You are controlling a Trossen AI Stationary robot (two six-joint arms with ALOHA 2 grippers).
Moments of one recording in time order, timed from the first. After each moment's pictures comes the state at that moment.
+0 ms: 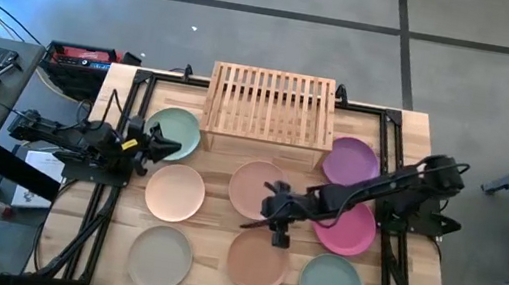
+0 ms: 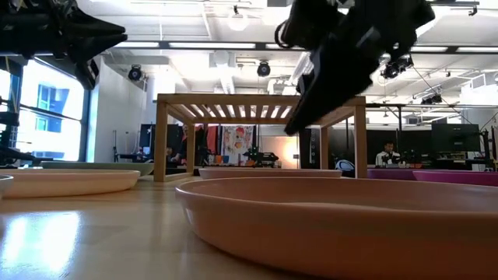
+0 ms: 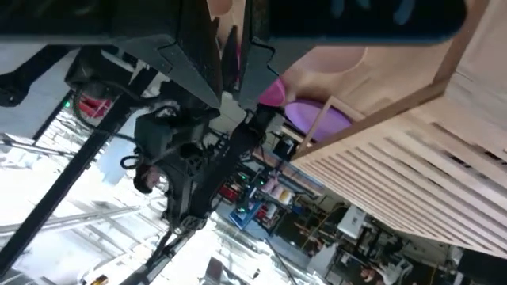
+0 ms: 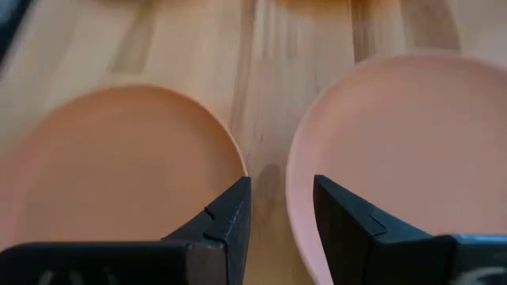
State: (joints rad) left arm -0.17 0.07 0.09 0.12 -0.32 -0.50; right arm 0.27 1.70 0.99 -0.14 0.06 0.18
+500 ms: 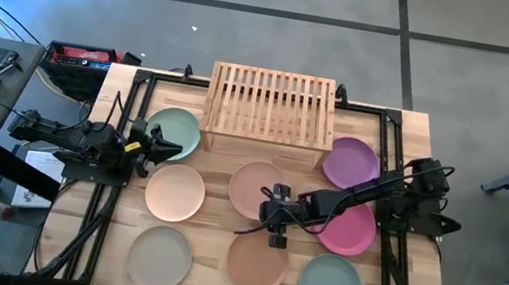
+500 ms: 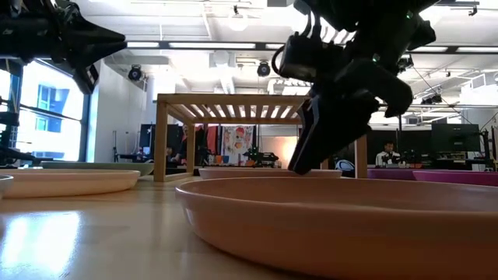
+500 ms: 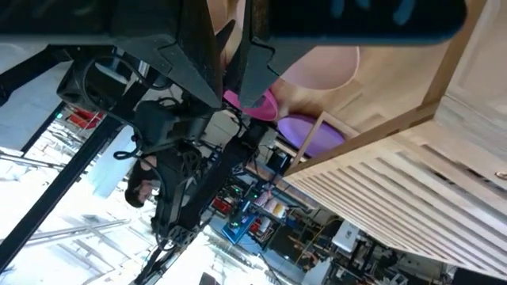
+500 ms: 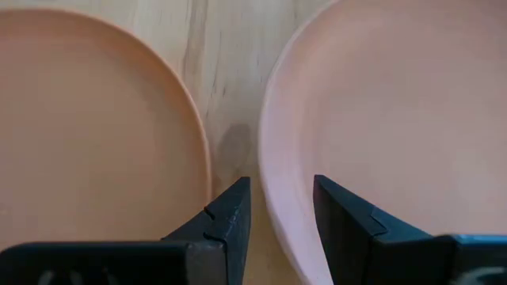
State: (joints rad) left arm -0.17 0.07 0.09 0.07 -0.32 -0.52; right arm 0.28 1.80 0.99 -0.14 0.15 0.17
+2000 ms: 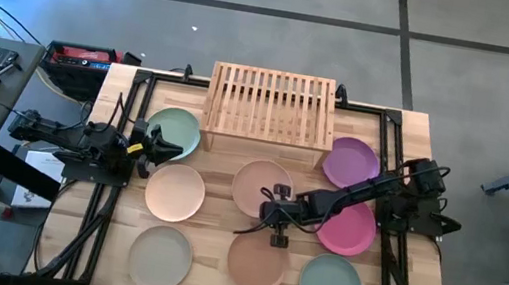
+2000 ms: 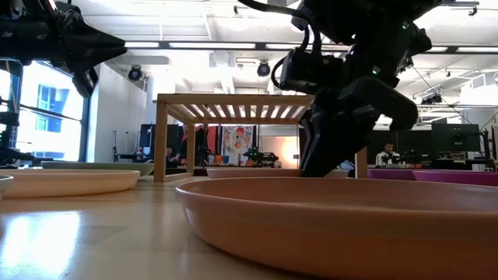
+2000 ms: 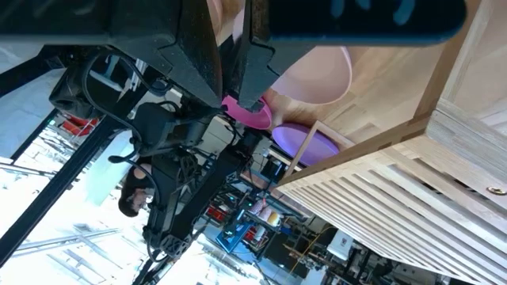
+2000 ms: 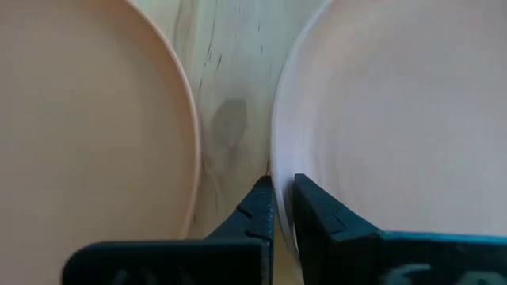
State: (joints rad) left arm -0.17 0.07 0.09 0.03 -0.32 -0.52; right arm 0.27 1.83 0.99 -0.18 0.11 0.15
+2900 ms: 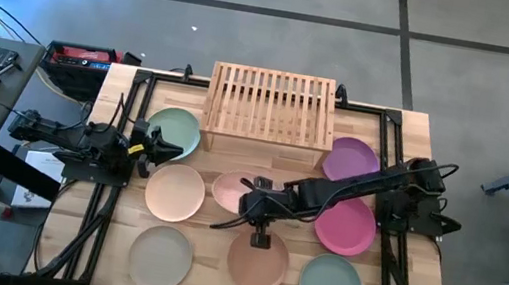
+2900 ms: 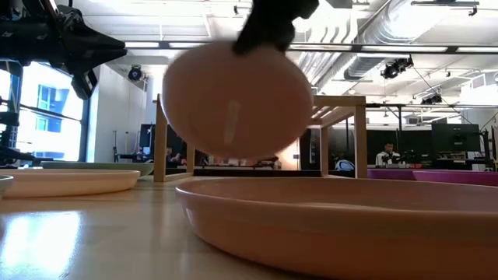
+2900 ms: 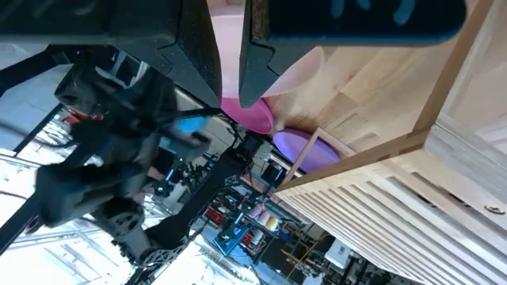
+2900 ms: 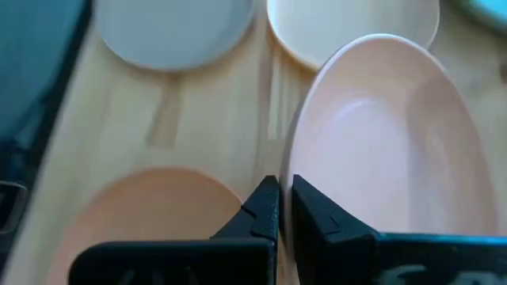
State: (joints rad) left arm -0.17 0.07 0.09 0.02 -0.32 -0.57; right arm 0.28 1.83 1.49 -0.53 0.05 0.16
